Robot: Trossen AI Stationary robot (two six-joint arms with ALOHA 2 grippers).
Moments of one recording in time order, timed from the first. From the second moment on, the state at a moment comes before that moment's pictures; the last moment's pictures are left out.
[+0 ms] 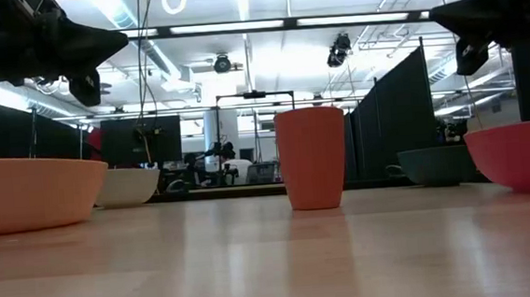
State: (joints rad) left arm -0.23 0.44 0.02 0.64 -0.36 -0.24; right arm 0.10 0.00 0.01 0.24 0.21 0.18
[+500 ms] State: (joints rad) left arm -0.23 0.44 0.02 0.63 -0.43 -0.27; right arm 0.09 0.00 0.01 0.24 0.28 0.21
